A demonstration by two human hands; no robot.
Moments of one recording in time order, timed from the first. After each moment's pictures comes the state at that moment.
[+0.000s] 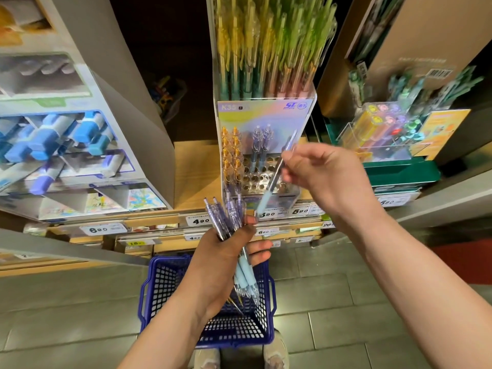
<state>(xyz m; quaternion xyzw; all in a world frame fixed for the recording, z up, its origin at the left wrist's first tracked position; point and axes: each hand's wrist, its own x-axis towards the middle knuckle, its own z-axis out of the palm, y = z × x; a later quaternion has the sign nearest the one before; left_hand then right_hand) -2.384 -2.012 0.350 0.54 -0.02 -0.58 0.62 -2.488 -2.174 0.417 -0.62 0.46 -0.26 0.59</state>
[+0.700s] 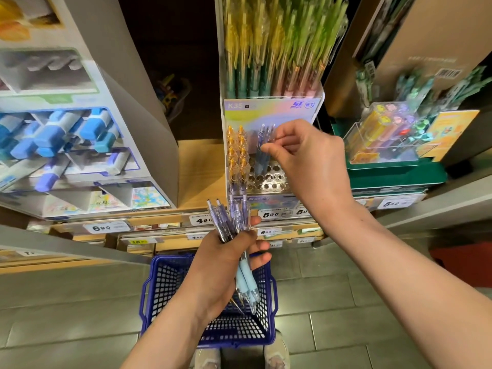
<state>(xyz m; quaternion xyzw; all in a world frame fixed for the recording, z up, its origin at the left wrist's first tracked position) -2.381 -2.006 0.346 0.53 -0.02 -0.58 0.62 -2.453 -2.184 0.398 -0.82 0.40 -0.33 0.24</state>
